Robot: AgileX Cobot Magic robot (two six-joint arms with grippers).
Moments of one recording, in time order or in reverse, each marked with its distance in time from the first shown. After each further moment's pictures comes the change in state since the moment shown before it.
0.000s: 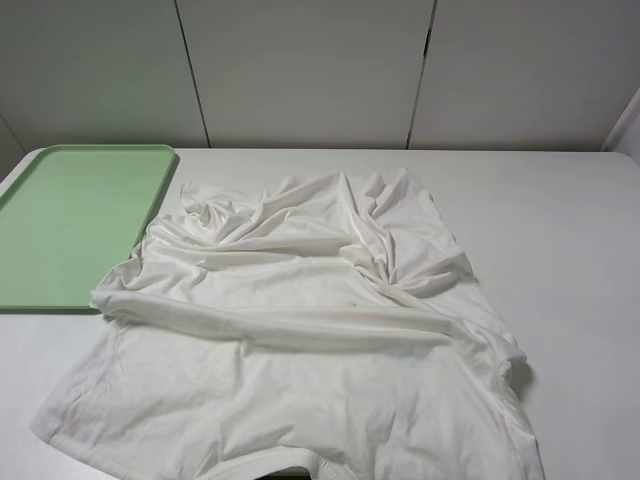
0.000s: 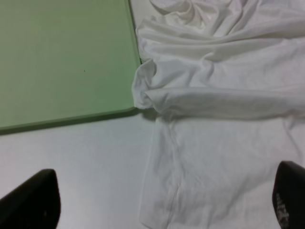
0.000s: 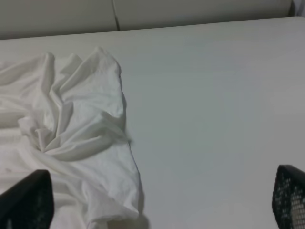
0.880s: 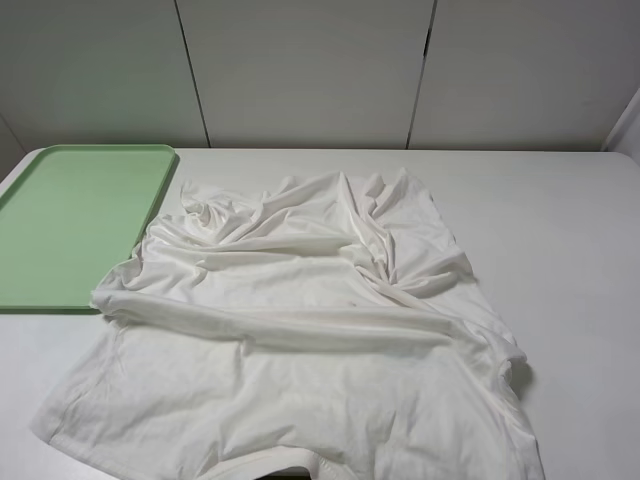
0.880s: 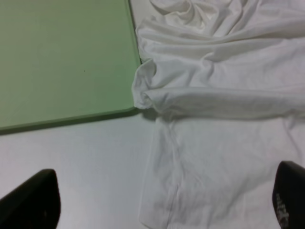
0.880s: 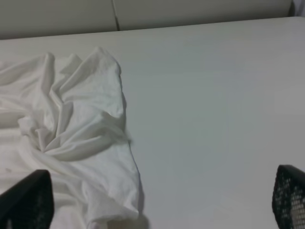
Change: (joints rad) left arm 0.000 0.000 0.000 0.000 0.000 0.000; right arm 0.000 0.000 0.000 0.000 0.000 0.000
